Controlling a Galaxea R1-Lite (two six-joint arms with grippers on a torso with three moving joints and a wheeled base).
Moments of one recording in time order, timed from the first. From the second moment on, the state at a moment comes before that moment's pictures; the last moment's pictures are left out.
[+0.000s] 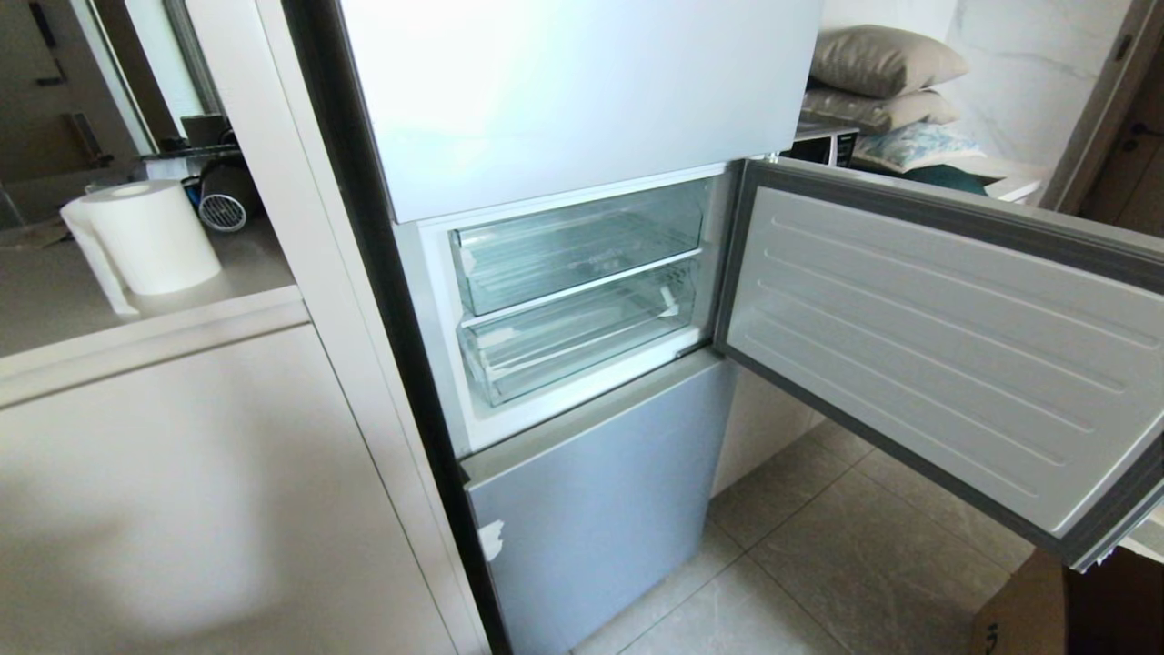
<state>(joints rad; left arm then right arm) 0.00 0.00 -0.05 0.13 0.01 0.01 -0.12 0.30 -0.35 -0.15 -0.19 0.43</state>
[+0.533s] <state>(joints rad) 0.00 0.00 -0.05 0.13 0.01 0.01 -0.55 0.87 -0.33 -0.75 -0.02 0.59</state>
